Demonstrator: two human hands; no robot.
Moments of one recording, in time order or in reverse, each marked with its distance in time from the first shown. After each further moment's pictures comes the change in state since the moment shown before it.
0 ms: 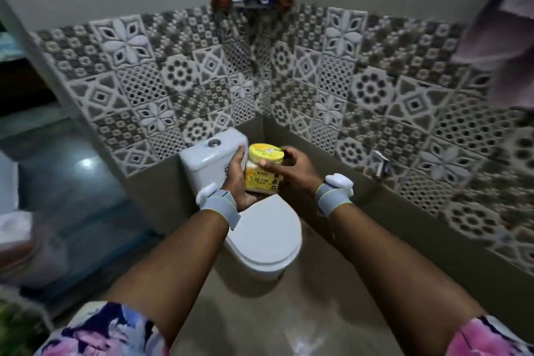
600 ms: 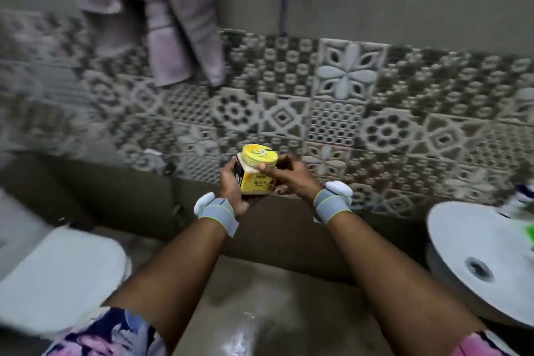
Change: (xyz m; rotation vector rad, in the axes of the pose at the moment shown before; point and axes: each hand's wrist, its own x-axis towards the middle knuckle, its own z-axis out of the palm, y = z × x) left_hand -0.021 -0.347 0.423 0.225 -0.363 -0.238; right_hand -0.319 0.038 -0.456 -0.049 0.622 0.150
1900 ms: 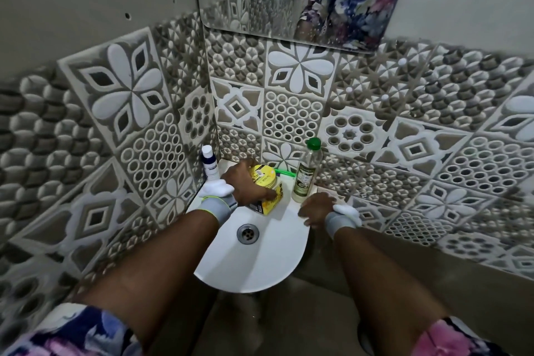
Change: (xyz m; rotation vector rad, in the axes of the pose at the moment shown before) left_hand 0.063 -0.346 0.525 1.661 -1.420 0.552; right_hand -0.245 0.202 -0.455 0.087 1.262 1.058
